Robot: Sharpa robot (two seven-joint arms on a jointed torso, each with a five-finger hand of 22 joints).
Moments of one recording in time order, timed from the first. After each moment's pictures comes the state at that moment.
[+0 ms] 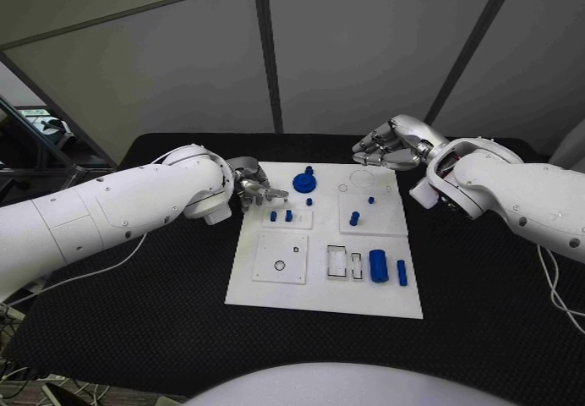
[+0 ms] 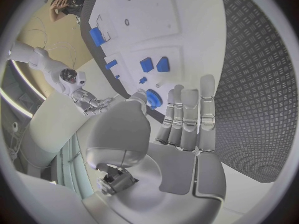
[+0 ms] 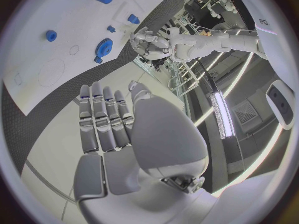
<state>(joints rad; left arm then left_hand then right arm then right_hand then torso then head) 1.20 -0.70 0.02 1.31 -1.03 0.00 -0.41 1.12 -0.05 0.05 0.28 0.09 0.72 0.15 0.61 0.47 0.92 0.08 0.87 0.61 1.24 0.01 0.96 0.94 0.16 1.05 0.11 0.71 0.90 1.19 -0.75 0.10 1.35 -0.98 -0.21 0.10 1.50 -0.05 0.09 0.26 0.40 0.95 0.23 0.07 0.07 1.00 0.18 0.23 0.06 1.12 0.14 0.07 0.11 0.17 0.91 0.25 0.13 0.09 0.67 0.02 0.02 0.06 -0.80</state>
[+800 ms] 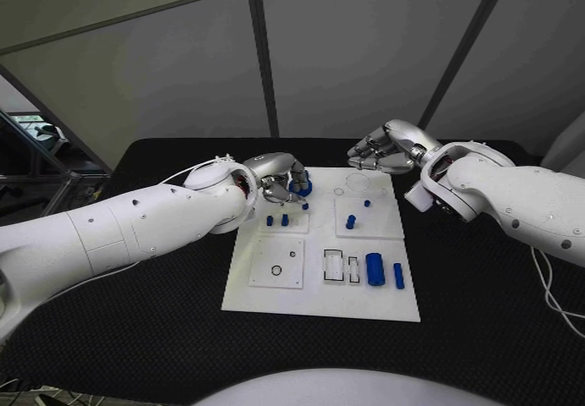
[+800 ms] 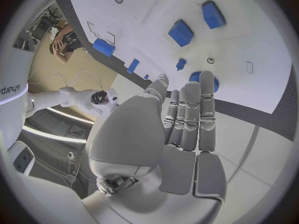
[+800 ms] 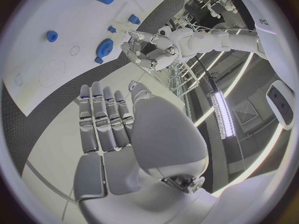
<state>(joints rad) 1.18 -0.59 -0.01 1.28 -1.38 -0.23 0.00 1.49 -0.09 0.16 0.10 0.09 0.77 0.16 0.46 0.21 0.80 0.11 0.65 0.30 1.21 0.03 0.99 0.82 0.20 1.09 0.13 0.65 0.85 1.19 -0.75 0.10 1.35 -0.98 -0.21 0.10 1.50 -0.05 0.09 0.26 0.40 0.95 0.23 0.07 0.07 1.00 0.17 0.23 0.06 1.12 0.14 0.07 0.11 0.17 0.91 0.25 0.12 0.09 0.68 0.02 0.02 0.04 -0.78</state>
